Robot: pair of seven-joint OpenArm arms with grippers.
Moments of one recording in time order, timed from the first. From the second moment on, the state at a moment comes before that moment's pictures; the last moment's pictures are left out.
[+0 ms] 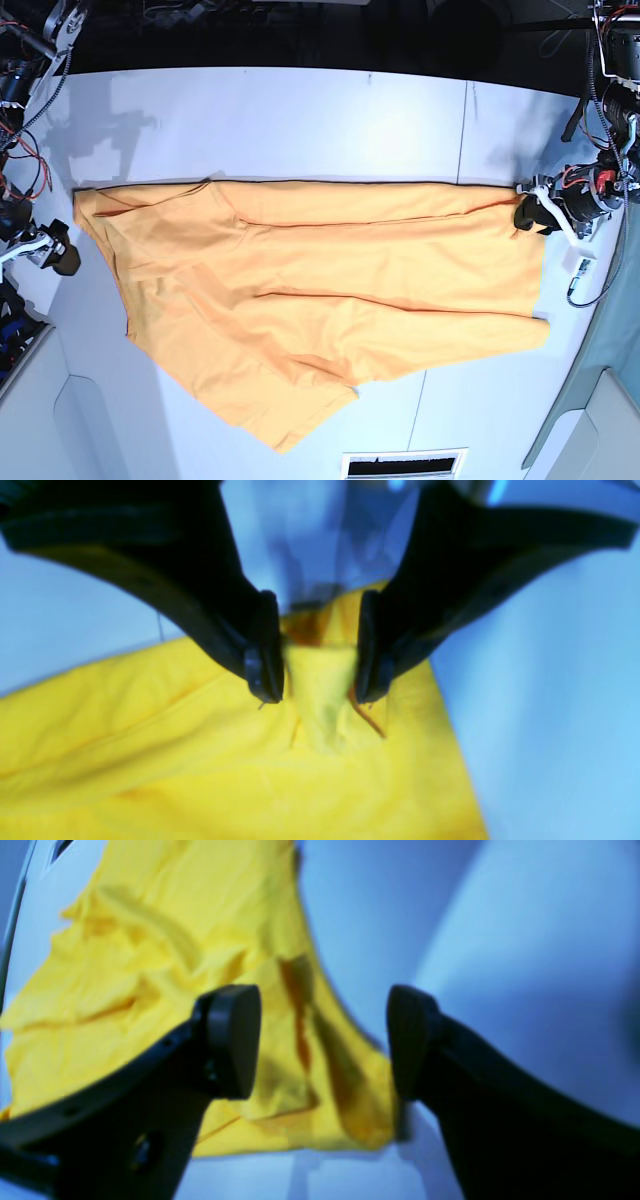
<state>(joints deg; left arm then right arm) 0.8 -28.4 -12.3 70.5 -29.5 -31.9 41.0 11.3 17.3 35.4 64.4 33.9 29.8 -52.8</state>
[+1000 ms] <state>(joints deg) 1.1 -23.2 -14.1 64.3 -20.5 -27.2 31.2 11.3 13.9 26.0 52.6 36.9 30.5 -55.4</state>
